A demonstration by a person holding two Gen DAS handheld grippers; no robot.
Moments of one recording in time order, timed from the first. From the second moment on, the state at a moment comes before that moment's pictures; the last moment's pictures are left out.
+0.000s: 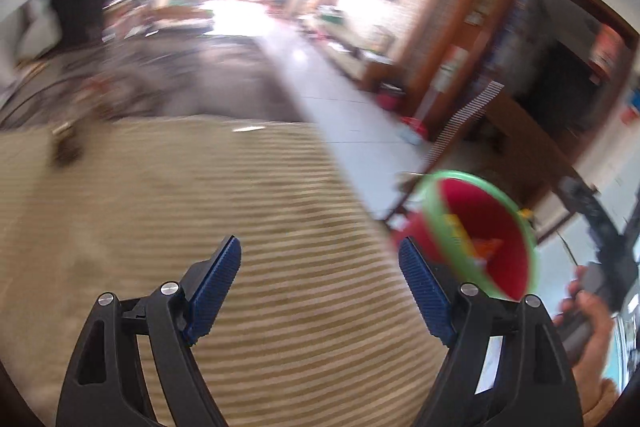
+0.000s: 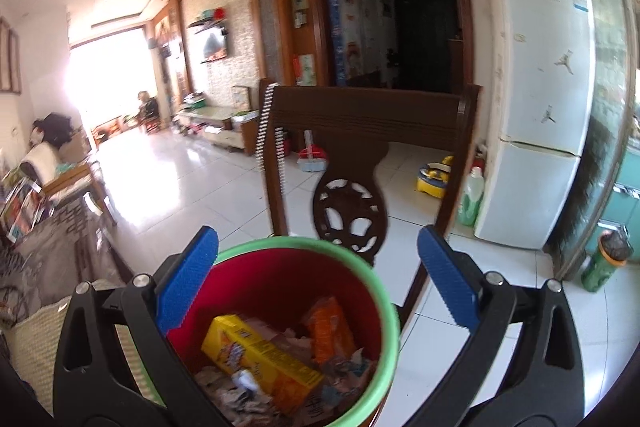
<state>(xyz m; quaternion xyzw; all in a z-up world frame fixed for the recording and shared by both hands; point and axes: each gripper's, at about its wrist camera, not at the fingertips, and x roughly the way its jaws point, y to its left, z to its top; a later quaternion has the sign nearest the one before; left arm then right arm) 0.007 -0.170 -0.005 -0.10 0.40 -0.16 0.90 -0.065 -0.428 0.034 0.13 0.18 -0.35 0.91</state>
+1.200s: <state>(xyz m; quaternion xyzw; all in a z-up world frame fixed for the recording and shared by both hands) -0.013 0.093 -0.077 -0.20 0.42 0.08 0.88 0.077 -0.146 -0.019 0.04 0.40 0.09 0.91</state>
